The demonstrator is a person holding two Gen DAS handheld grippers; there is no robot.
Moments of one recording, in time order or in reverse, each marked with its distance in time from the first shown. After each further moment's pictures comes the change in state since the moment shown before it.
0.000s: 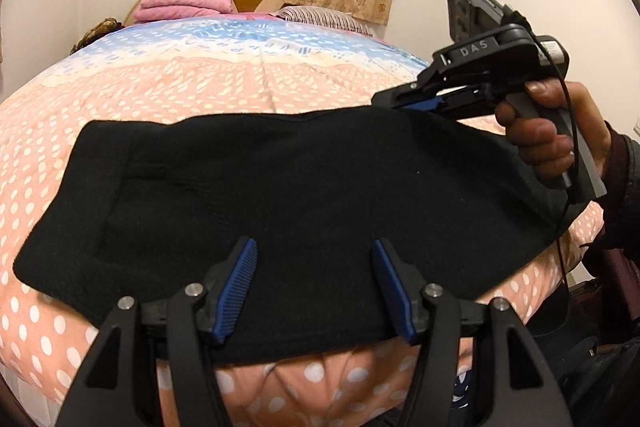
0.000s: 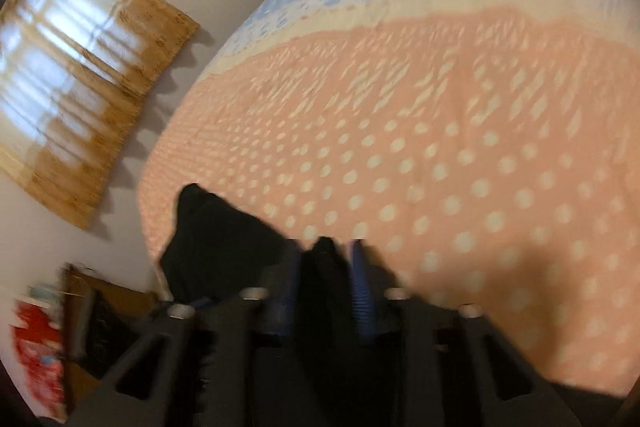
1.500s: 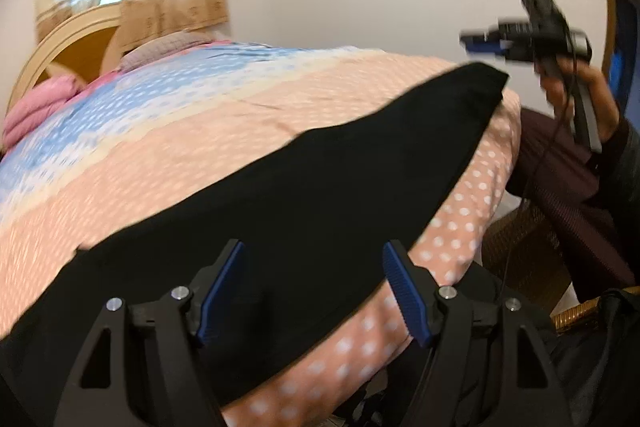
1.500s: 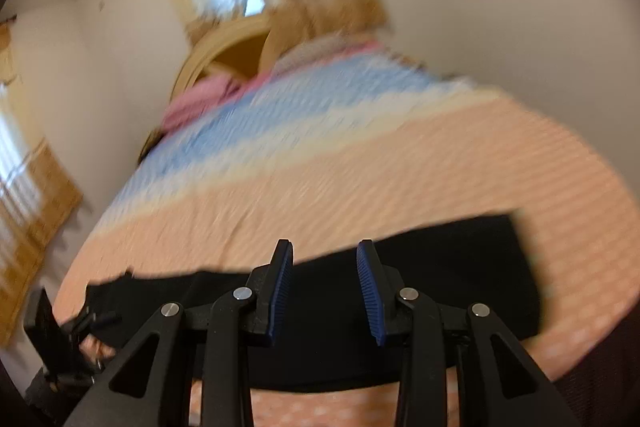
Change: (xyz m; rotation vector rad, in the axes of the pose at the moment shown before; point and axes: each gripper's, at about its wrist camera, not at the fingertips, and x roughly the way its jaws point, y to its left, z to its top) left arm 0.025 -0.241 0.042 0.508 0.078 -0.257; right arm -0.432 -0.164 -0.227 0.236 -0.725 -0.584
